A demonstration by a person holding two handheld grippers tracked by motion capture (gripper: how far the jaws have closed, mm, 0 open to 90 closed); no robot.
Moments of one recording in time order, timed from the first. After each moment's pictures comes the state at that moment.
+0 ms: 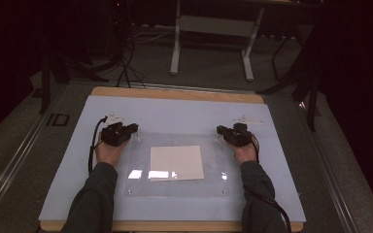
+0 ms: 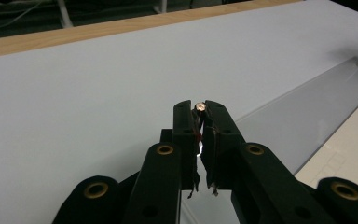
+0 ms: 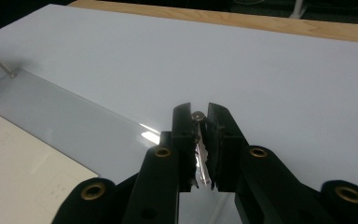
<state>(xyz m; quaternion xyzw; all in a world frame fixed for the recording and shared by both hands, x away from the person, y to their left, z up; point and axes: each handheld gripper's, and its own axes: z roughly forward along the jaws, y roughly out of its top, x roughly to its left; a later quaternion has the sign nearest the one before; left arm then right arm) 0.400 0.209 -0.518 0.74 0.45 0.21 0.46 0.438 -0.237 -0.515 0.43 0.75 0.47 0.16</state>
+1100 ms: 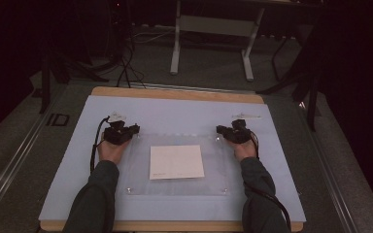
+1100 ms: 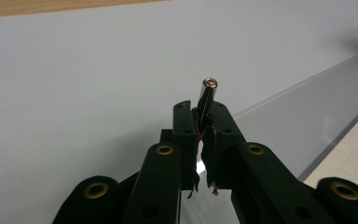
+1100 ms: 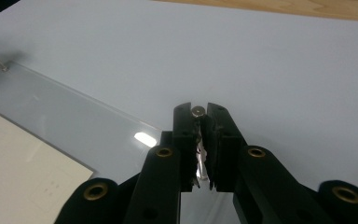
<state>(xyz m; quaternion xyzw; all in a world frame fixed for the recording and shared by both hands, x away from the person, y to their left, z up) 0.415 0.207 -0.529 0.74 0.48 0.16 0.45 0.450 -0.235 -0.512 0.45 0.76 0.44 0.13</state>
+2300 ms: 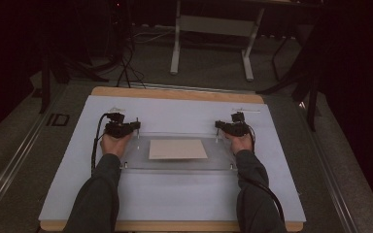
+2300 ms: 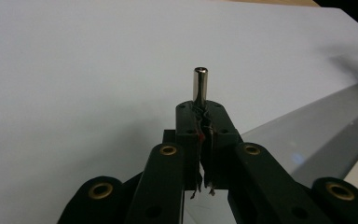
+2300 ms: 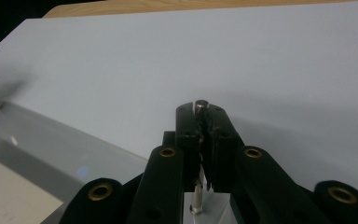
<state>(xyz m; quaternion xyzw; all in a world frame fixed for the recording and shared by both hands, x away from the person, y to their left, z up) 0.438 0.209 -0.528 0.71 0.53 0.11 0.45 0.480 -0.232 -0.517 0.52 0.72 0.45 0.09</state>
